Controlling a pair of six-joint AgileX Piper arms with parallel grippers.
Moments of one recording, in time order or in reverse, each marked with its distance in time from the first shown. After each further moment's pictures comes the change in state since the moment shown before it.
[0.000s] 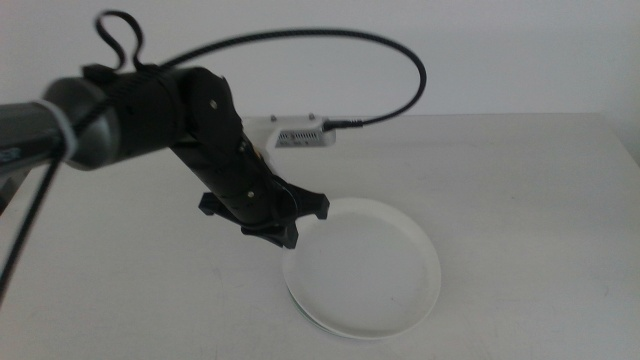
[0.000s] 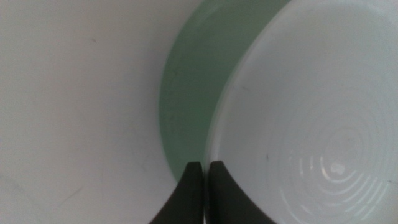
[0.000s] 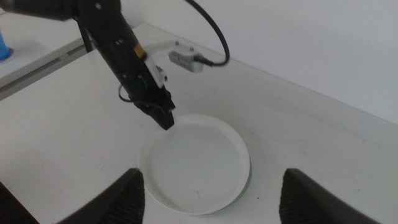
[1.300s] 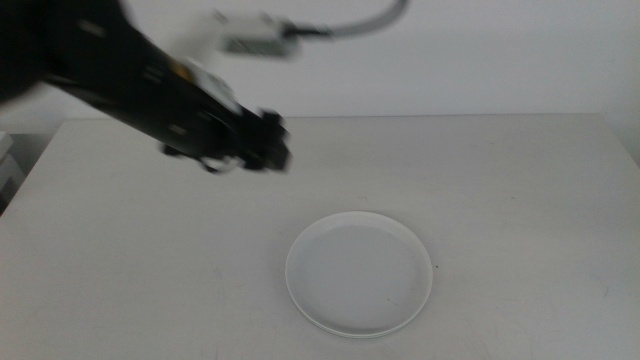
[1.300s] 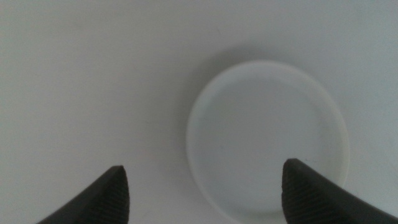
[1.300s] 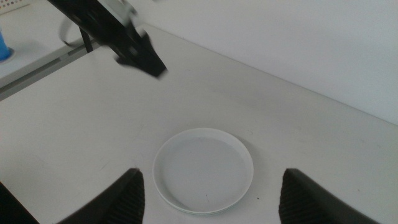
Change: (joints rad) left arm 0.038 -0.310 0.002 0.093 -0.016 0.099; right arm 0.000 0.000 0.000 0.000 0.000 0.000
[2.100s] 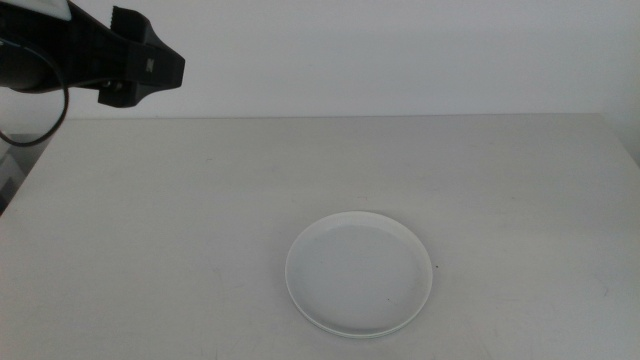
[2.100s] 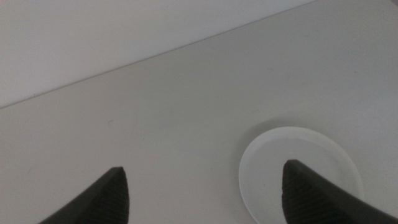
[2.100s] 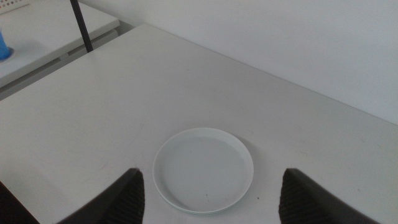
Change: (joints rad) left arm 0.036 -0.370 0.001 0.186 0.048 -0.046; right arm 0.000 0.000 0.000 0.000 0.000 0.000
